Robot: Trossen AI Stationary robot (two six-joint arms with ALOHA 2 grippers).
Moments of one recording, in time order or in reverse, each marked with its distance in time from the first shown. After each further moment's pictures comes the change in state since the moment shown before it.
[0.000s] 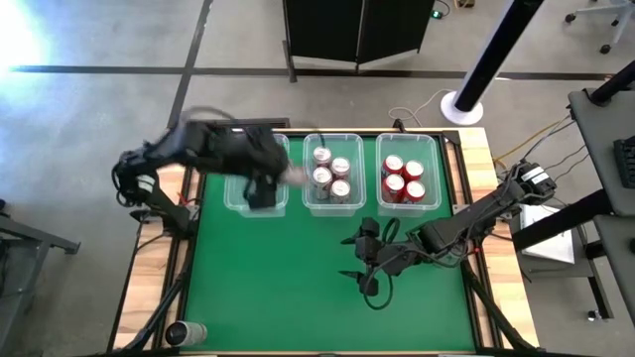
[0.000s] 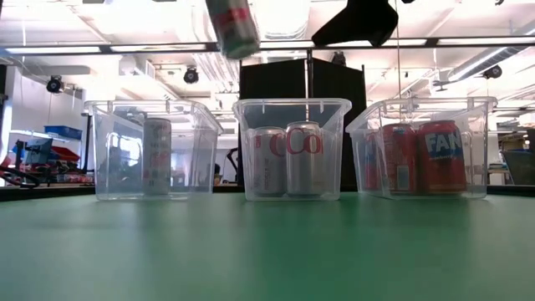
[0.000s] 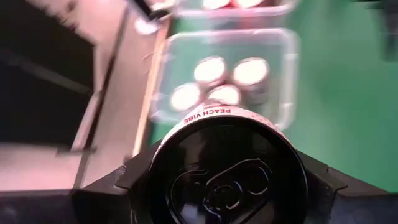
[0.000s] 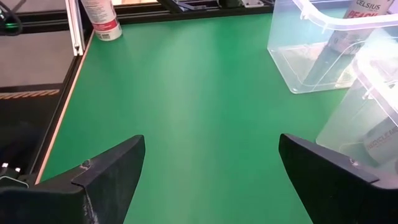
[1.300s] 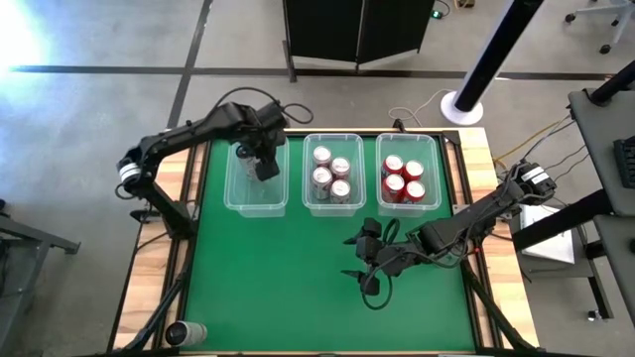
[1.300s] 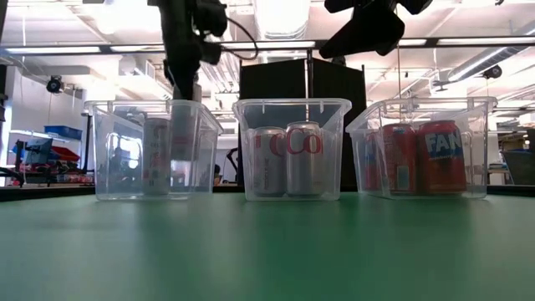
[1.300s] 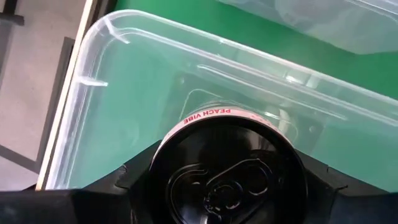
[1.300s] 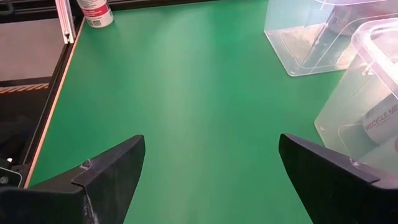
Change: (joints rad) left arm 0.544 -0.043 -0.706 0.293 0.239 0.078; right arm 0.000 0.000 -0.021 -0.031 -0.002 0.044
